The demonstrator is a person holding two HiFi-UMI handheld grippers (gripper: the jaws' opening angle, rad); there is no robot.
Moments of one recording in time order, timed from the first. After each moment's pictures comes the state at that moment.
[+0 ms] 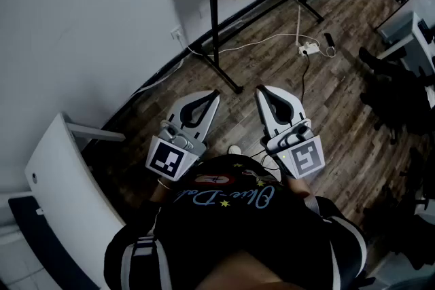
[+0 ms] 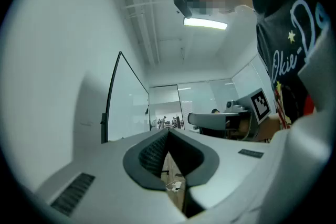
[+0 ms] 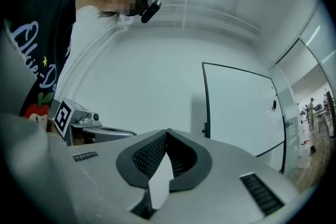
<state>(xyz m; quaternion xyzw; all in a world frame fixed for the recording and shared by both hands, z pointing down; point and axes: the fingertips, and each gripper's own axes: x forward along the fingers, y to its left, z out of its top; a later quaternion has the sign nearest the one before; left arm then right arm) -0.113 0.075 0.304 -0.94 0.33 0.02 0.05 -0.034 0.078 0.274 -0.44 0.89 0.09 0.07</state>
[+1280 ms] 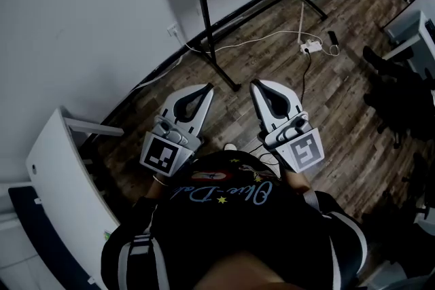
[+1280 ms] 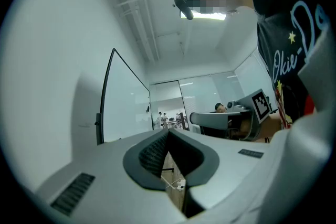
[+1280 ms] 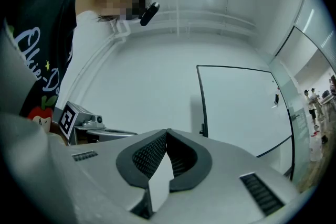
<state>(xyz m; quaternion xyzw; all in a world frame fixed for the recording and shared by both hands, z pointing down) -0.057 0.062 0.295 -0.94 0.35 0.01 0.07 0.023 0.066 0.277 -0.40 0.91 0.07 0.11</state>
